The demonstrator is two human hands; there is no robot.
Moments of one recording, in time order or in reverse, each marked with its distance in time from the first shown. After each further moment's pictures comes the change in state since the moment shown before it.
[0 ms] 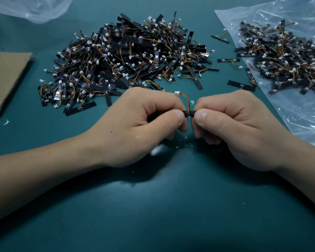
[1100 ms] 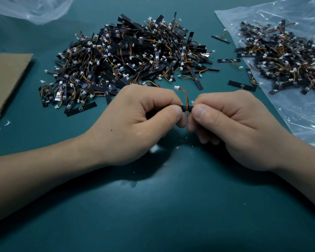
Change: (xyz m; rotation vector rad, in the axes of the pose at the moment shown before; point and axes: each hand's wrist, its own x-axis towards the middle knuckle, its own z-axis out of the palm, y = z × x) left_hand 0.000 -0.002 0.000 0.024 0.078 0.015; right_hand 0.001 0.001 0.003 -0.038 0.035 0.005
